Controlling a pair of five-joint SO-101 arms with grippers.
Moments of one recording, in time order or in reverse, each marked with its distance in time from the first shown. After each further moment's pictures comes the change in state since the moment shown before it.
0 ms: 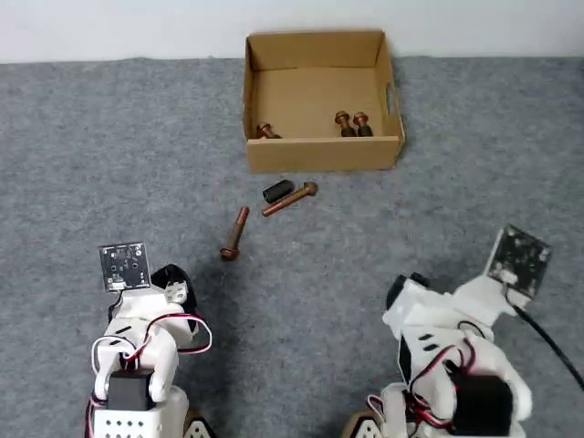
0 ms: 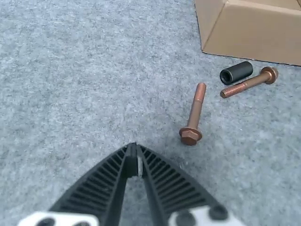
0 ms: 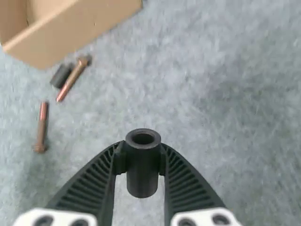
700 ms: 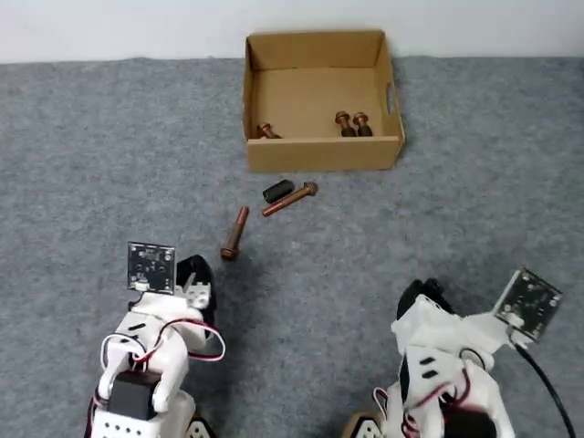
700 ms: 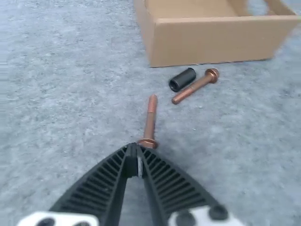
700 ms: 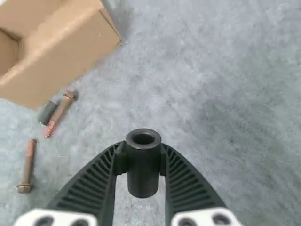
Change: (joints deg) left arm 10.7 0.0 -4.1 -0.4 -4.1; right arm 5.9 -20.3 13.9 -3.6 0.4
